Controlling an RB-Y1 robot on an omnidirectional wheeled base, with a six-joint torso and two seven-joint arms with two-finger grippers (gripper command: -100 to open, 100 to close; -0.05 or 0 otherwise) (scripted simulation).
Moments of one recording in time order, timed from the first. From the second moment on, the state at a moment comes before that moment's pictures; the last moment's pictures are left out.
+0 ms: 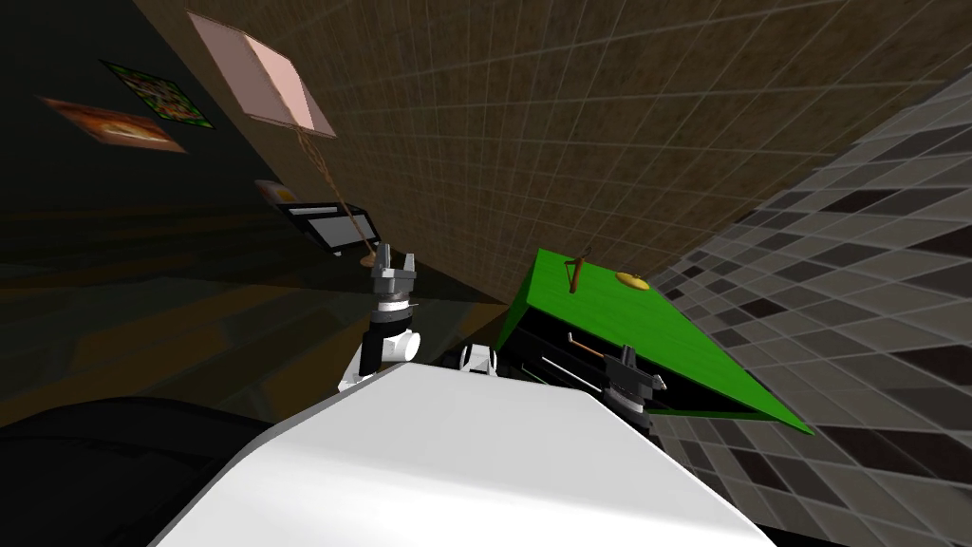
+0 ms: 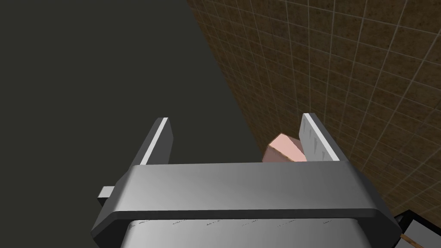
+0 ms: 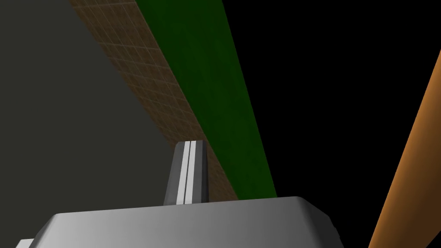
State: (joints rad) left arm 0.49 0.03 0.00 -2.26 0.08 -0.55 0.02; right arm 0.27 -0.19 -0.66 -1.04 0.18 -1.45 2.34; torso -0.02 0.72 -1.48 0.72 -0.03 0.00
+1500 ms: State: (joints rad) left arm 0.49 0.03 0.00 -2.26 0.08 -0.55 0.02; right arm 0.38 -0.12 -0.69 -0.95 0.24 -1.43 2.55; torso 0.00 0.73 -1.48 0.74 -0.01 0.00
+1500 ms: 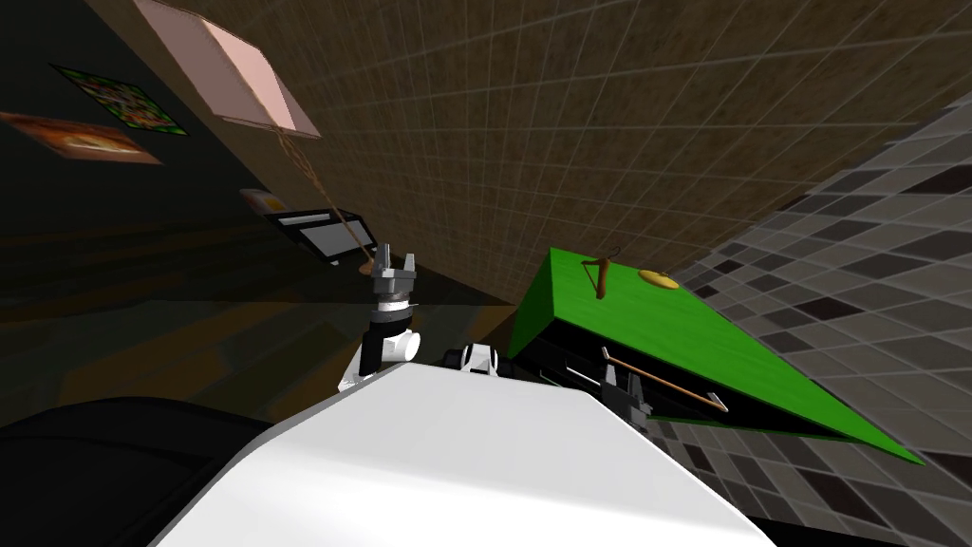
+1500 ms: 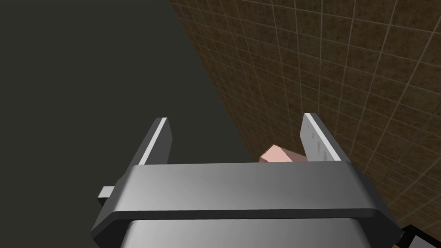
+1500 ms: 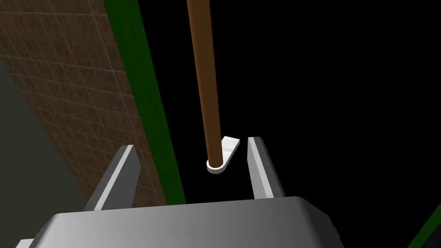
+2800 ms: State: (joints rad) left arm 0.49 0.03 0.00 -2.26 0.08 -0.55 0.02; right arm 0.38 -0.18 -0.71 -0.97 0.22 -1.38 2.50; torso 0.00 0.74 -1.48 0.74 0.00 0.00
